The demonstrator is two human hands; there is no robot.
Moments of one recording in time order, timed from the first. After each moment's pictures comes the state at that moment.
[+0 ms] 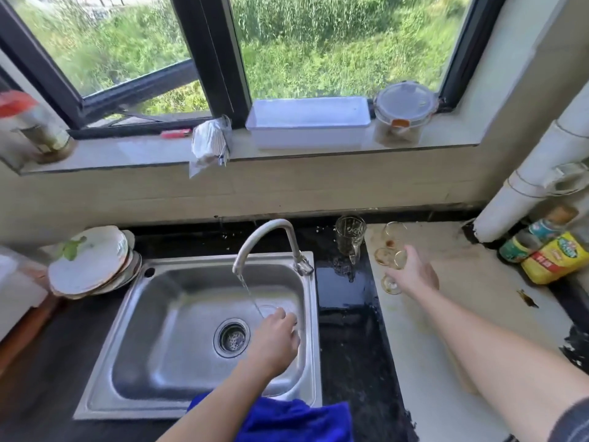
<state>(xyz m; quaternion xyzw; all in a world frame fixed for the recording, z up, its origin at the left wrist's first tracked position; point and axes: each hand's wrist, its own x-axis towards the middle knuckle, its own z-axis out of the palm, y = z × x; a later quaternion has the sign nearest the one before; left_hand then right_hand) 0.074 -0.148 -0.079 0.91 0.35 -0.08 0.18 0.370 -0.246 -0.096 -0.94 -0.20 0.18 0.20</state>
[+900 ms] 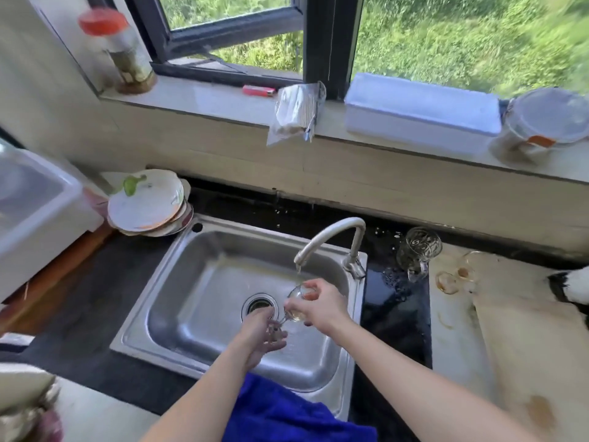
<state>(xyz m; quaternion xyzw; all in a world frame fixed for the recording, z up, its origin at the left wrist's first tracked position) -0.009 -0.073 -0.148 0.25 0.62 0.14 0.73 0.141 -0.118 -0.080 -0.74 -0.31 0.50 0.33</state>
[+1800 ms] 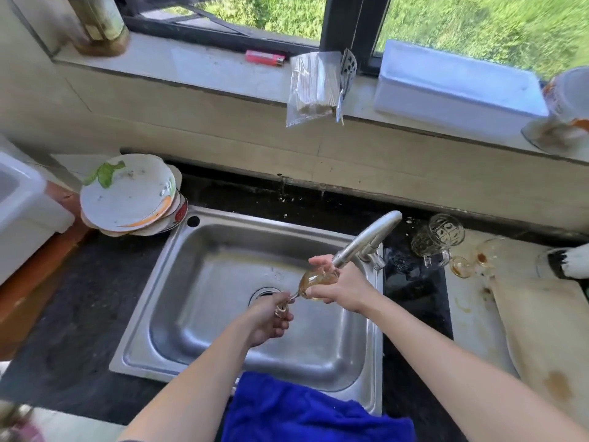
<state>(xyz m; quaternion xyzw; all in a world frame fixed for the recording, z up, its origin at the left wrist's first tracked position) -0.032 -0.005 -0.174 0.29 0.53 -0.01 0.80 0.143 -0.070 -0.090 -0.72 -0.35 0.51 0.32</state>
